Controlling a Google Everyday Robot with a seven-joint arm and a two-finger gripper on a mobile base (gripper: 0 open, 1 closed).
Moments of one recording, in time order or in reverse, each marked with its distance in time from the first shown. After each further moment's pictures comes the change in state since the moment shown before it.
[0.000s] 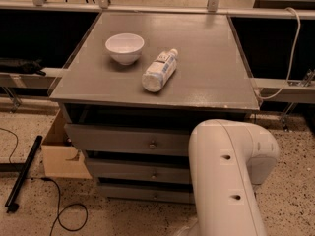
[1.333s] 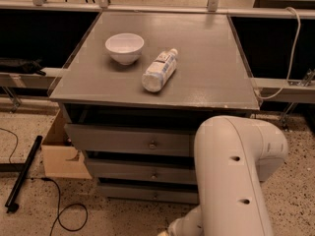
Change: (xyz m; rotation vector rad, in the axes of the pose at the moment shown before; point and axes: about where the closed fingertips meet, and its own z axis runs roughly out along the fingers) arm -0.027 -0.009 -0.006 -0.013 0.037 0.168
